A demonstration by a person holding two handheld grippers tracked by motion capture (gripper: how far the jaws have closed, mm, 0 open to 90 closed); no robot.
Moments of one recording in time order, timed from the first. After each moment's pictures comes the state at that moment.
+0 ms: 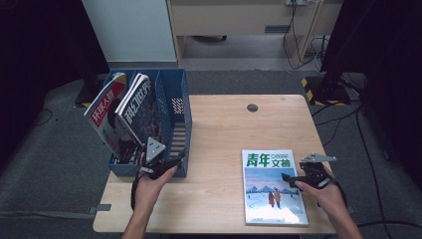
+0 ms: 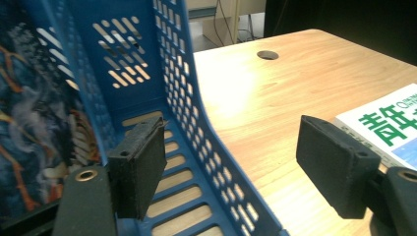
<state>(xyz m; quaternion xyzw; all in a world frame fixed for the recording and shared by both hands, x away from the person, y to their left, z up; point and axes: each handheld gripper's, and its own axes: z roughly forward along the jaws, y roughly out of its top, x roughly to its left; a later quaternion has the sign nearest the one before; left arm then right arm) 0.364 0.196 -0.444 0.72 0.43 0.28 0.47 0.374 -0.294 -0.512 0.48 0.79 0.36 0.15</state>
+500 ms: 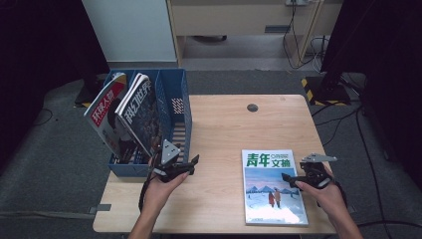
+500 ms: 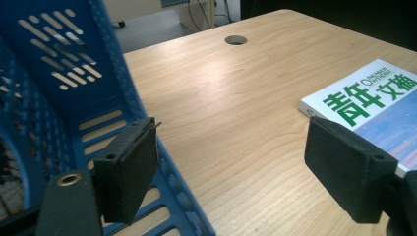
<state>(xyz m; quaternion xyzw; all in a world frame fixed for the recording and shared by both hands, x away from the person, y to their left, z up) 0.360 0.164 -0.446 0.75 0.40 0.26 0.46 0.374 -0.294 -0.512 0.48 0.78 0.37 0.15</state>
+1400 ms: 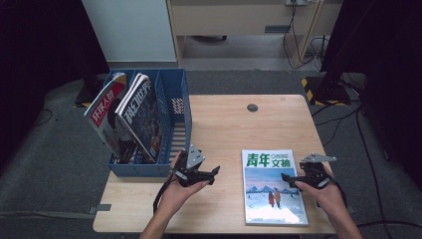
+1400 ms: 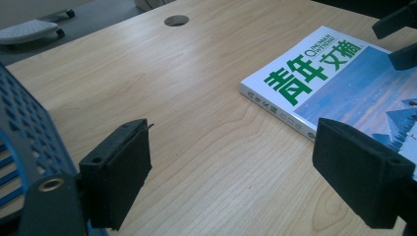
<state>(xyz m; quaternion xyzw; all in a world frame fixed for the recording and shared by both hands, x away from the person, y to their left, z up) 0.358 0.107 -0.457 0.81 0.33 0.22 0.44 0.374 -0.294 -0.513 0.48 0.78 0.37 0.15</state>
